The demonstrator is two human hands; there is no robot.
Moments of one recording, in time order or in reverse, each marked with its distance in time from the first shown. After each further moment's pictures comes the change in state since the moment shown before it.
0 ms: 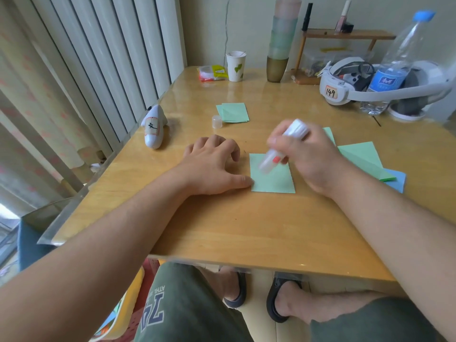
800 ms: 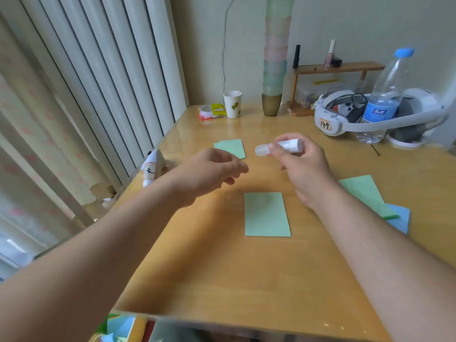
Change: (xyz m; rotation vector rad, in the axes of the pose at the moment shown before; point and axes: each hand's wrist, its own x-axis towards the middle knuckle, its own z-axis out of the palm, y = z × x) left_hand 0.036 0.024 -0.055 -0.676 0.009 -0.101; right_hand 0.058 0.027 -0.022 0.178 0.363 0.056
